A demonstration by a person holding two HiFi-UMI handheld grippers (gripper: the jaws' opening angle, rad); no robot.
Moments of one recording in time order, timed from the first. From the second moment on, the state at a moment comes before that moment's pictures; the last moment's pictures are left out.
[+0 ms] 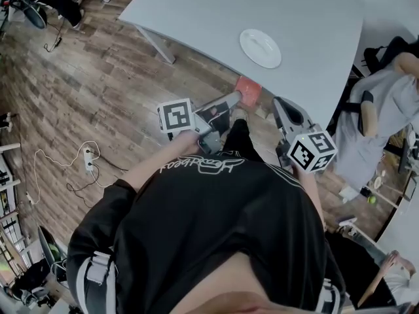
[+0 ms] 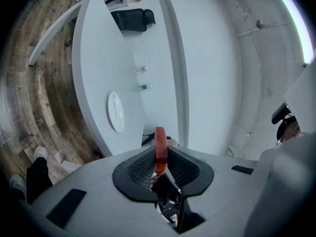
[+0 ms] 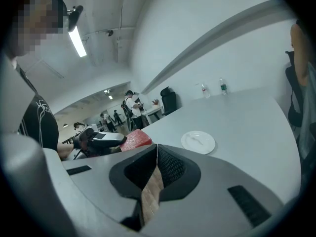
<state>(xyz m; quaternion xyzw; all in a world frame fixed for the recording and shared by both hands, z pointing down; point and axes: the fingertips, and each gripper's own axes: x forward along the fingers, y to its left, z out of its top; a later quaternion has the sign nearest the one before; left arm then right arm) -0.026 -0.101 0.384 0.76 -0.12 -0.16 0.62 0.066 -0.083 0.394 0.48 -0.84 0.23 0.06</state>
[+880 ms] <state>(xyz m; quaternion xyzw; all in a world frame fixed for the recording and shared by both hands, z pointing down) 0.067 -0.222 0.426 0.74 -0.17 -0.14 0.63 0.156 -0.213 0.427 0.45 -0.85 0.27 0.07</state>
